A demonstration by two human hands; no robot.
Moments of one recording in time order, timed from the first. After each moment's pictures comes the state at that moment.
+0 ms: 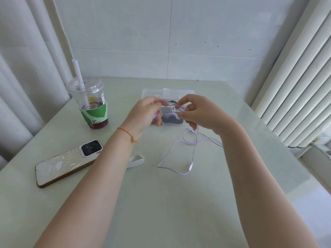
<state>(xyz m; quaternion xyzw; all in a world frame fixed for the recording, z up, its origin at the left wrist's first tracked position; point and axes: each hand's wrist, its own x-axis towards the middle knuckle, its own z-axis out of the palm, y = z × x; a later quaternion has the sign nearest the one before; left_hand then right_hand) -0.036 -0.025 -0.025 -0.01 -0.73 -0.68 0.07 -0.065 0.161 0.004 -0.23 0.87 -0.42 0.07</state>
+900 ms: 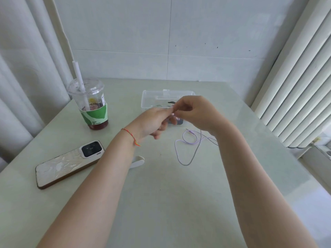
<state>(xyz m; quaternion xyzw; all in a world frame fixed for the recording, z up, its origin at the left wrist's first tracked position) -0.021 -0.010 -0.017 -0.03 -0.80 -0.59 -0.07 -0.064 0.149 0.002 -0.25 0.87 -0.43 0.01</state>
